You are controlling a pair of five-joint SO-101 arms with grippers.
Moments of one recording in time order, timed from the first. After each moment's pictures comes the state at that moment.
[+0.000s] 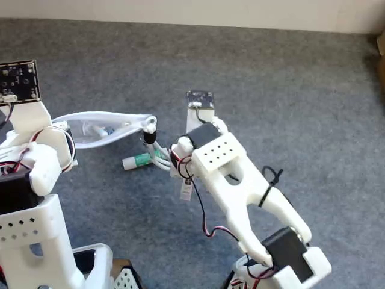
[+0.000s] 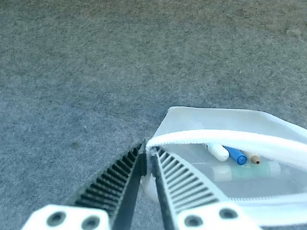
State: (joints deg) left arm -20.0 -43.2 23.8 78.7 2.9; right arm -37.2 -9.4 19.2 76.2 -28.3
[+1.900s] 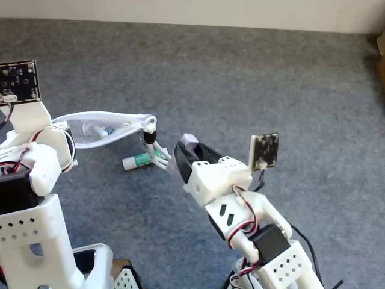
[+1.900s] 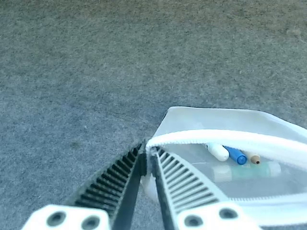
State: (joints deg) left arm -20.0 -43.2 23.8 78.7 2.9; right arm -37.3 -81.0 71.2 31.1 -28.3
